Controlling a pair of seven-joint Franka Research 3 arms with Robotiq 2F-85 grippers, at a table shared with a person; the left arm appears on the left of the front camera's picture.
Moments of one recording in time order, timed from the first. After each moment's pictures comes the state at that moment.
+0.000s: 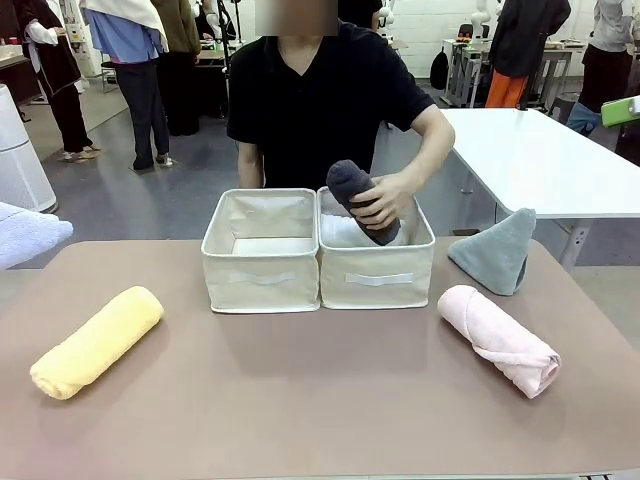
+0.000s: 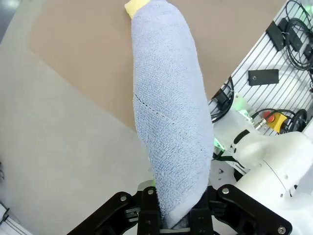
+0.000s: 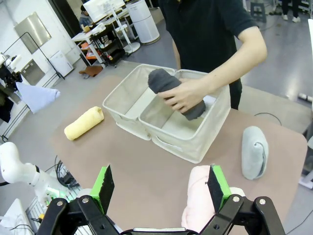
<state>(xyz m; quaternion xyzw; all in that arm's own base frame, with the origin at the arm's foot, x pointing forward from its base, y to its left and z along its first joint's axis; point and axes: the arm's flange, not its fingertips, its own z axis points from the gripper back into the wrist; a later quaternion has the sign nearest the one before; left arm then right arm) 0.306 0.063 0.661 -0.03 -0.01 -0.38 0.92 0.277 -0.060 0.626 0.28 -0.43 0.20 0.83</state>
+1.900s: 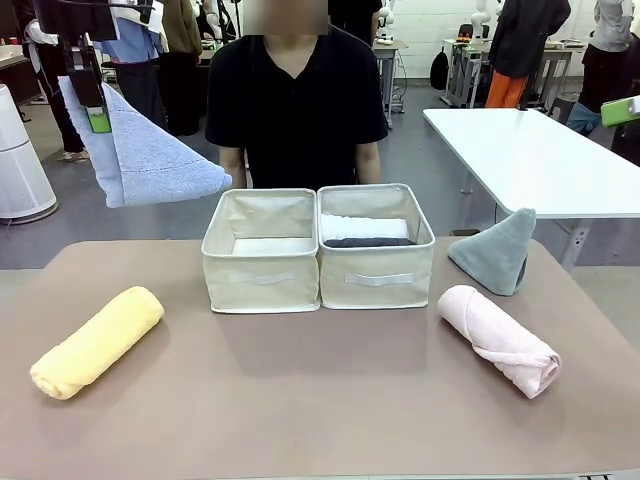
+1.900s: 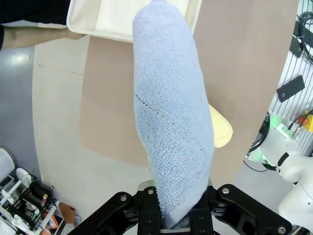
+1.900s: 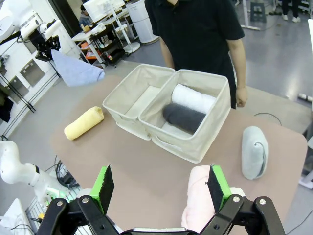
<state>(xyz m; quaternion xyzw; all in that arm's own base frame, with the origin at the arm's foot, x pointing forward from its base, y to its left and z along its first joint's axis) 0.494 -0.139 0.684 0.03 -0.01 -0.57 0.82 0.277 -0.060 0.627 0.28 -0.43 0.20 0.83</state>
